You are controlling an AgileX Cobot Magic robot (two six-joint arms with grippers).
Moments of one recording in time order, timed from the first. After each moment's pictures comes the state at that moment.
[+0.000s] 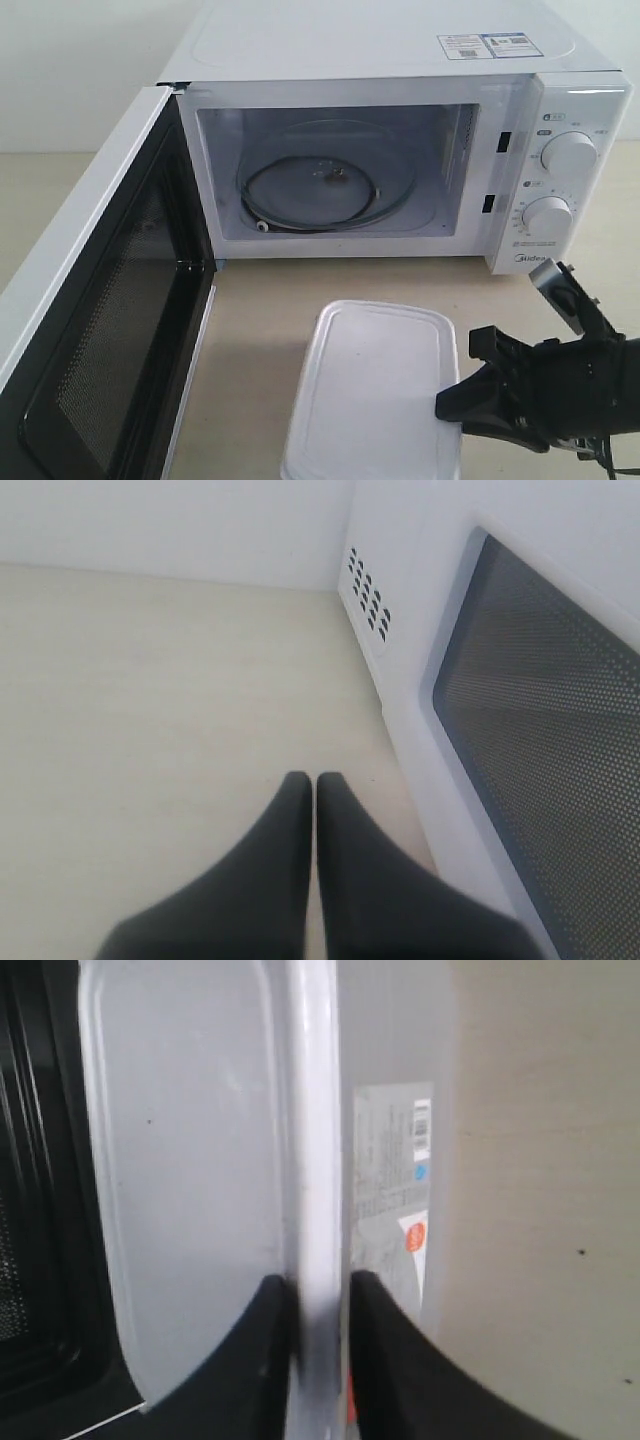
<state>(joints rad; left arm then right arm) -0.07 0.00 0.00 0.11 0.34 -0.26 0.01 1.65 -0.37 1.65 0.77 -1.21</state>
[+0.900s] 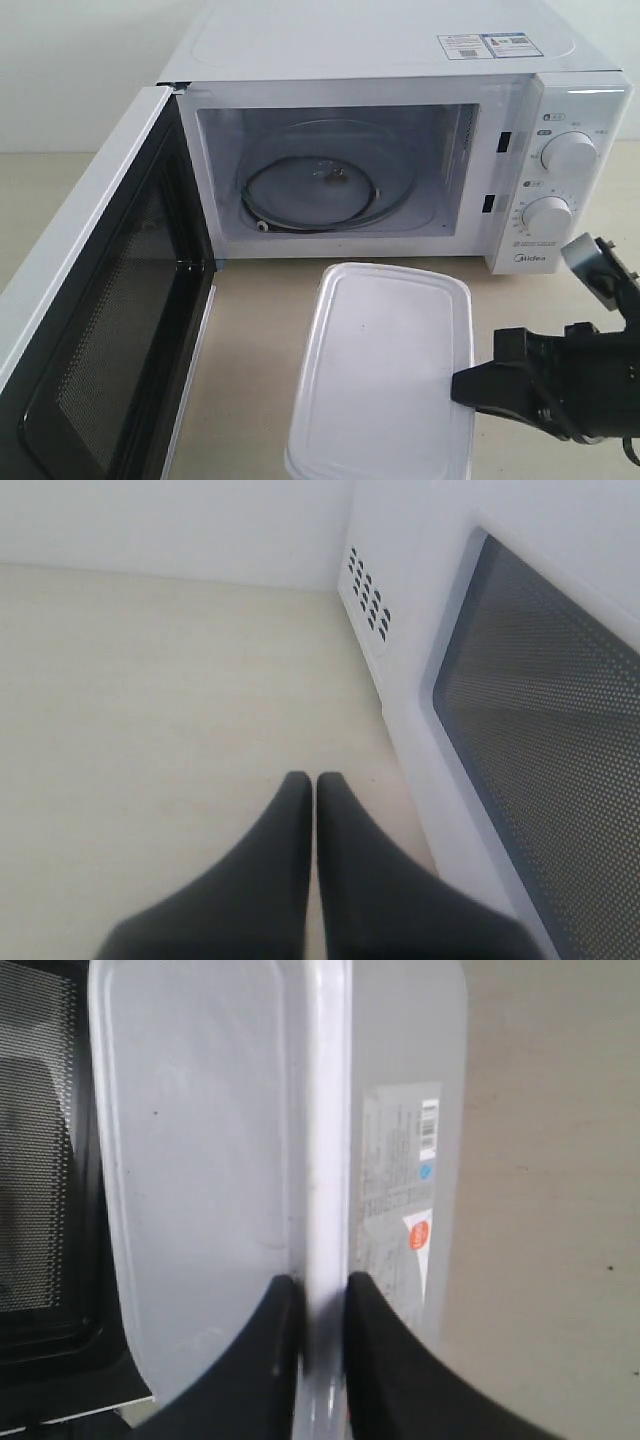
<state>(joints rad) -0.07 0.00 0.00 0.11 0.34 -0.26 0.01 1.39 -0.30 1.68 0.75 -1.28</state>
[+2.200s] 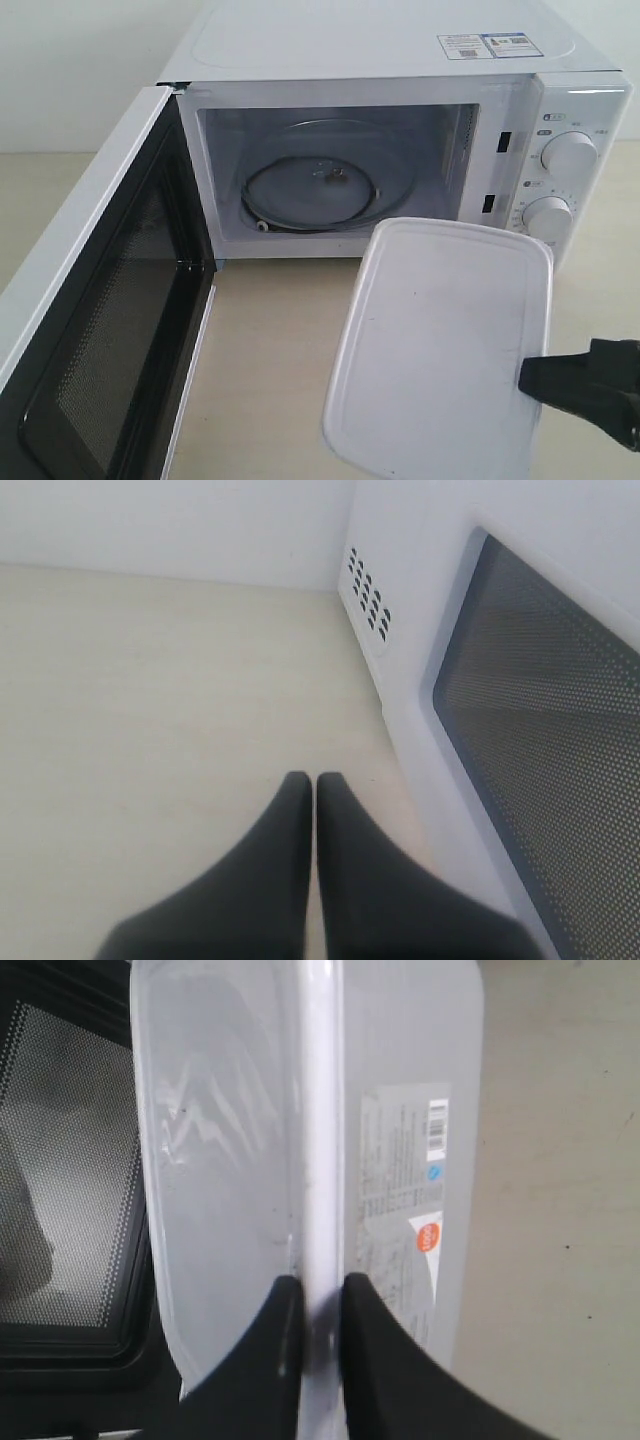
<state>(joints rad) -0.07 0.00 0.00 0.11 0.34 -0.26 0.01 0.77 -0.23 1.26 0.64 -0.68</state>
